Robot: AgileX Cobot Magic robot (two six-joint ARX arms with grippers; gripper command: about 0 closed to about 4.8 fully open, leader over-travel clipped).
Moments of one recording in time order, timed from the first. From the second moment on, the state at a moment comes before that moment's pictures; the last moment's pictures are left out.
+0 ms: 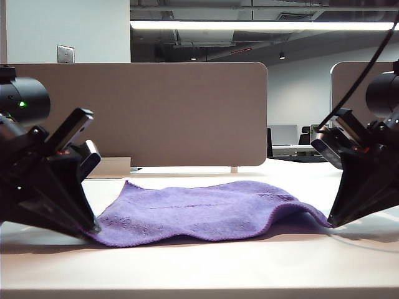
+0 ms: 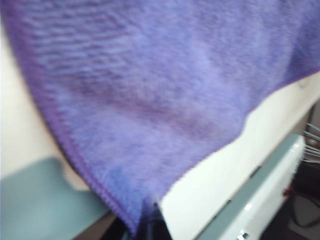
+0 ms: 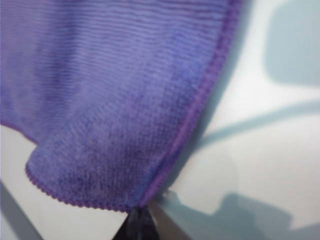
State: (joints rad) left arm -0.26 1.60 0.72 -0.41 0.80 -0.26; right arm 0.13 1.66 0.89 -0.61 -0.70 -0.10
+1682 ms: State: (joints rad) left arm -0.26 1.39 0.72 -0.02 0.85 -0.53; right arm 0.16 1.49 0.99 -0.53 -0.75 0.00
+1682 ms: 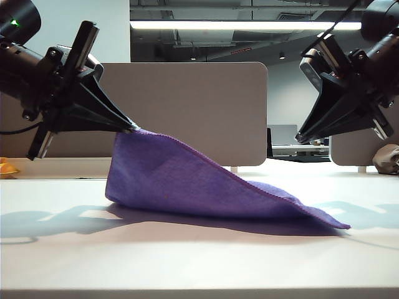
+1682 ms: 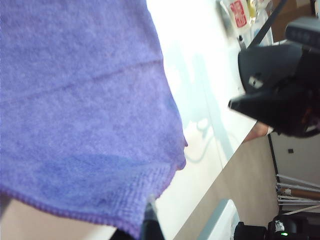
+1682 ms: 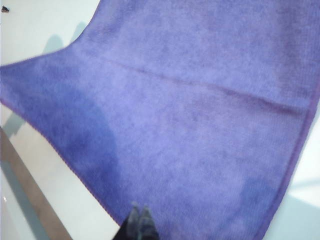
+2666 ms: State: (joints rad) left arm -0.26 1.39 0.77 0.07 0.83 -0.62; right arm 0.15 1.58 0.98 -0.68 -0.63 -0.05
